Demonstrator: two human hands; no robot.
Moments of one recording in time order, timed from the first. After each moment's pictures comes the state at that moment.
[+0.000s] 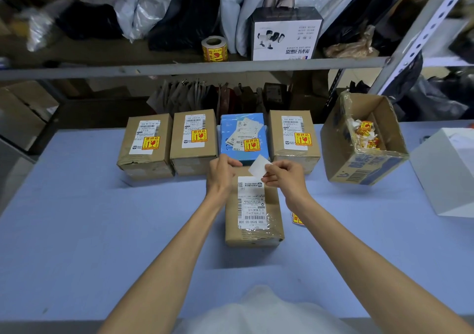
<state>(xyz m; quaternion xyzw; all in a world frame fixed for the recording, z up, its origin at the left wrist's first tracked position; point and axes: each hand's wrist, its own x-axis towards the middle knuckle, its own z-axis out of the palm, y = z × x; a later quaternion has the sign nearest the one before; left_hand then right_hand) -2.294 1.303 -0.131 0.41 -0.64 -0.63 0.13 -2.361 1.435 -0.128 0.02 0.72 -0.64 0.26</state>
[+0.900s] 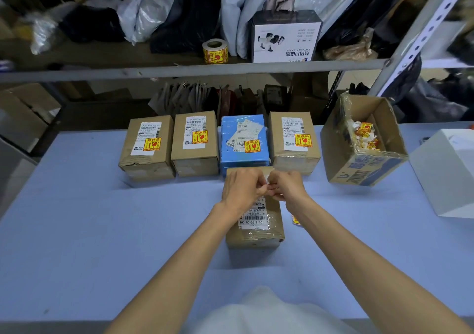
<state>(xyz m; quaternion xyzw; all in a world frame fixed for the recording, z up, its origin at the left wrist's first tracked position) -2.287 1.338 -0.127 0.14 -0.96 -0.25 0.07 -2.356 1.439 -0.129 0.09 0.74 -0.59 0.32</state>
